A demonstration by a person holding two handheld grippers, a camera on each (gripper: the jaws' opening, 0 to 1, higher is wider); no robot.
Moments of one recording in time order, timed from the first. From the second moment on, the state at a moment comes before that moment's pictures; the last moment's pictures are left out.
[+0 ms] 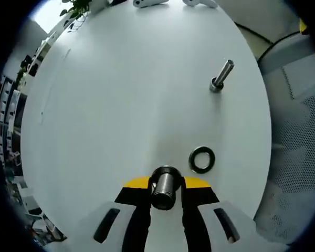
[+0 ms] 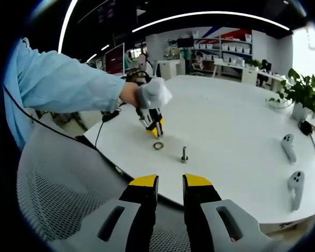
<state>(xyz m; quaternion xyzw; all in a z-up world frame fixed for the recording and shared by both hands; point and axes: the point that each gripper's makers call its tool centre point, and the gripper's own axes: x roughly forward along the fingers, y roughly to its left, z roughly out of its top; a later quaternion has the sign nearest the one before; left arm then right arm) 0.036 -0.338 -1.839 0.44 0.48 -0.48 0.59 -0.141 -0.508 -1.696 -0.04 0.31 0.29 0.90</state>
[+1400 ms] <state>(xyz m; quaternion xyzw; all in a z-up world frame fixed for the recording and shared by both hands) -0.017 -0.349 -1.775 0.41 0.37 -0.55 0.63 -0.140 -0.508 -1.695 -0.04 0.31 0.28 0.91</state>
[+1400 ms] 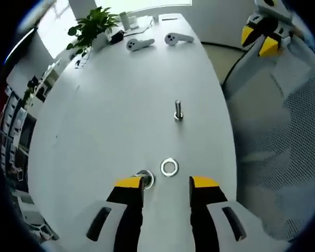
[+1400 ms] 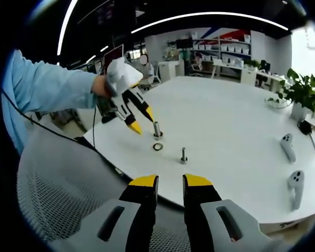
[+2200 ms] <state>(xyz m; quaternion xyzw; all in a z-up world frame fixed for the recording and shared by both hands) -0.017 -0.363 -1.846 0.45 0.41 -0.55 0.56 -0.141 -0.507 -1.696 -0.04 0.31 0.29 0.90</state>
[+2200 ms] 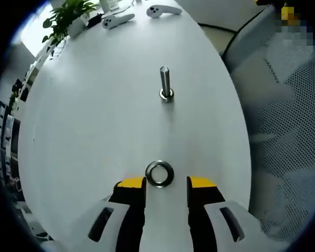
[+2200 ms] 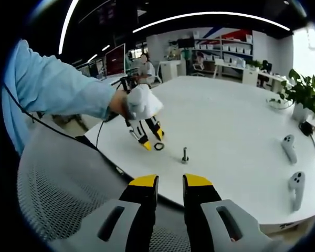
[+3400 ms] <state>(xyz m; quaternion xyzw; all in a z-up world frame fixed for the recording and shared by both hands) -0.027 -0.366 -1.852 0.44 0.42 -0.56 0.56 -0.141 -0.506 -1.694 -0.04 0.31 0.29 0.90</state>
